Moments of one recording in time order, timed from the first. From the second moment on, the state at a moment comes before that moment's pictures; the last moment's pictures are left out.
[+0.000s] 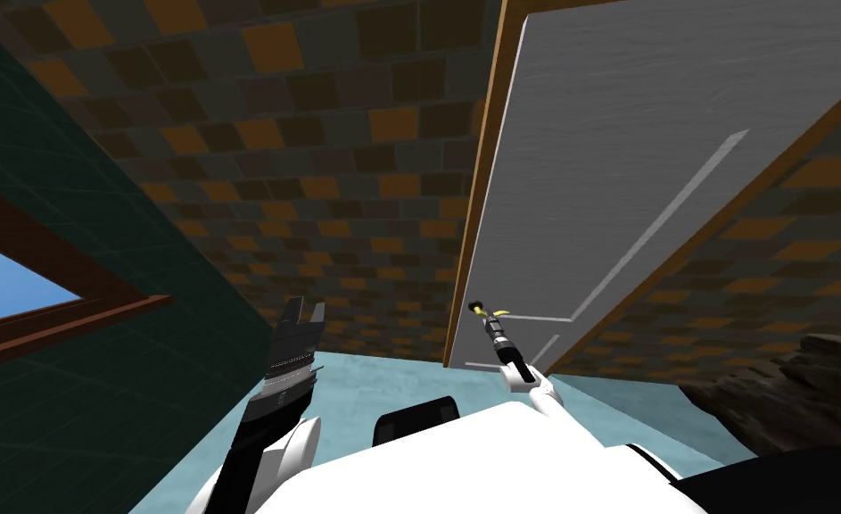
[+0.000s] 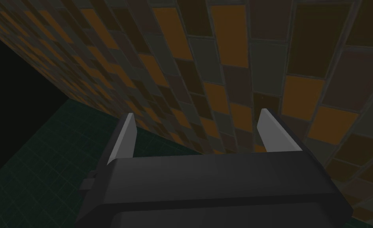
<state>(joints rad) 0.01 -0.36 -0.10 -0.82 -0.18 -0.68 -0.12</state>
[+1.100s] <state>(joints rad) 0.02 -0.40 -0.09 -0.81 -0.18 -0.71 -0.16</state>
